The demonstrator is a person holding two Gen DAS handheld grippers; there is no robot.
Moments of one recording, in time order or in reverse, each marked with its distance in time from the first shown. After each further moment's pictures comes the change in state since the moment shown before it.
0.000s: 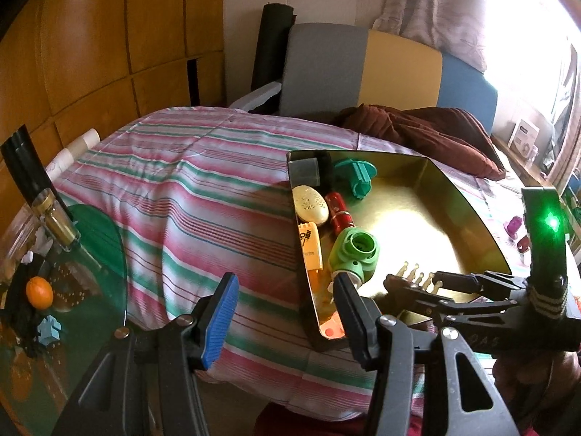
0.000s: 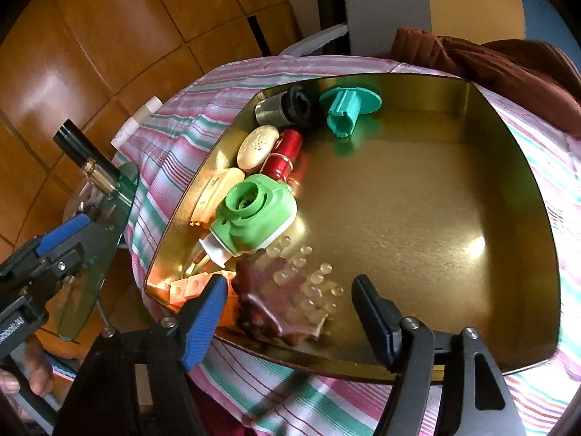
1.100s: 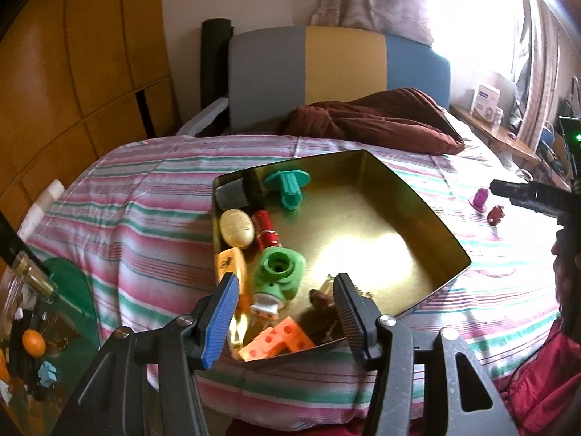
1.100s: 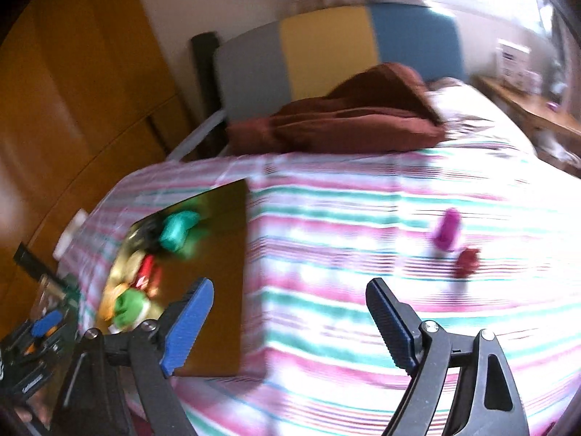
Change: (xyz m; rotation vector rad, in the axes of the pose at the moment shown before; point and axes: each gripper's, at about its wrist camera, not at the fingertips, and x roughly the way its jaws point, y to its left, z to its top) left arm -0.010 -0.080 0.013 0.191 -0.021 -0.075; right arm -0.155 -0.156 0.001 0.277 -0.289 -0.278
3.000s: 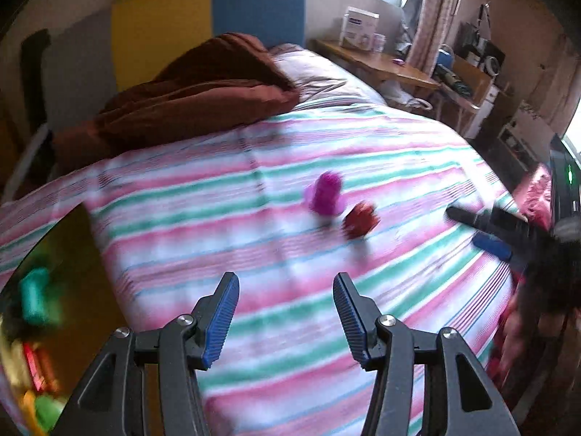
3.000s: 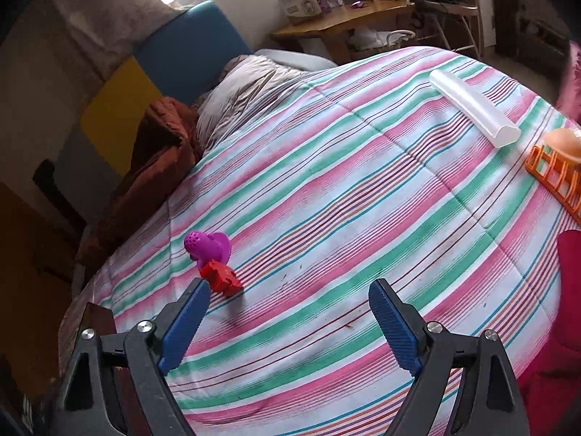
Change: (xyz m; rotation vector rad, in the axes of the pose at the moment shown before) left arm 0.123 -0.273 0.102 0.299 0.196 -0.423; right arm -0.034 -0.220 -0.028 0.629 -0.036 -0.289
